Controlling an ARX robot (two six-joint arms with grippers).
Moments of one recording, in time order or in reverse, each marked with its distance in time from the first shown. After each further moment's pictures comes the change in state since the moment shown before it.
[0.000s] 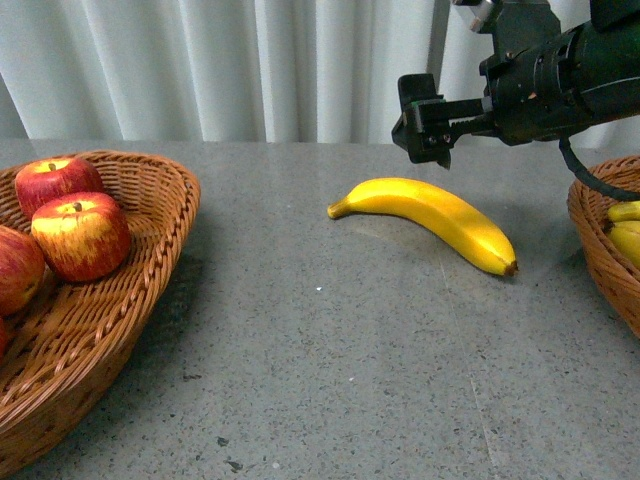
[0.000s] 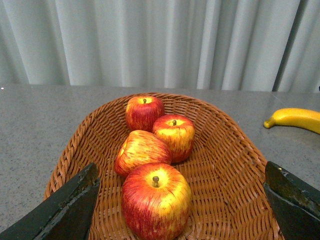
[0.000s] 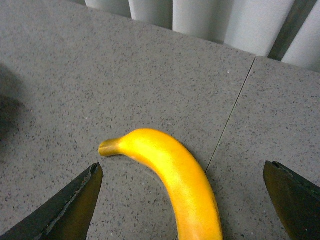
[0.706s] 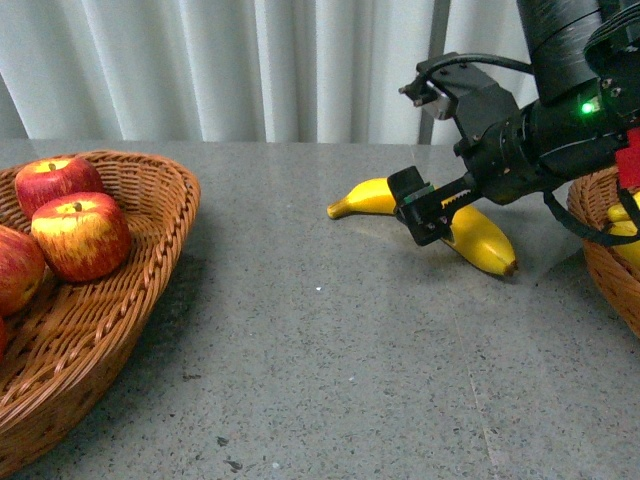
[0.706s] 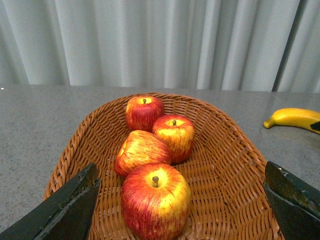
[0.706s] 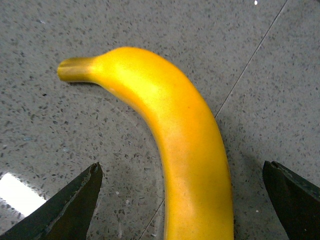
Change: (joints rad) left arm 0.000 0.000 0.000 0.000 0.000 0.000; right arm 0.015 0.112 0.063 -0.142 0.071 -0.221
